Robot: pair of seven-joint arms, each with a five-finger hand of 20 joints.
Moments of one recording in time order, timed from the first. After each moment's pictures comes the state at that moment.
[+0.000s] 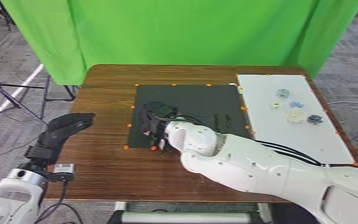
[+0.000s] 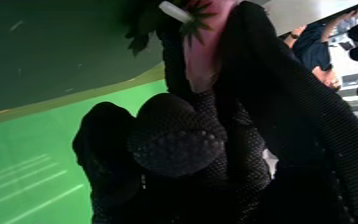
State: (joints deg) left arm 122.6 -54.7 -102.8 -110.5 69.2 -2.4 9.7; right arm -42.8 -69.9 9.3 -82.4 -112.1 8.3 21.2
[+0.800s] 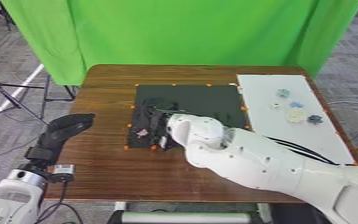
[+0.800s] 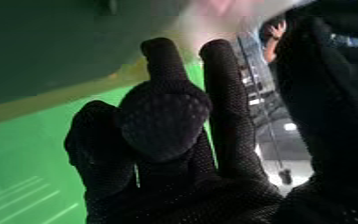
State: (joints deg) left arm 123.1 -55.0 -103.0 -110.6 69.3 -2.7 9.5; right arm -42.5 -66.2 13.7 -90.2 -107.2 1.2 21.1
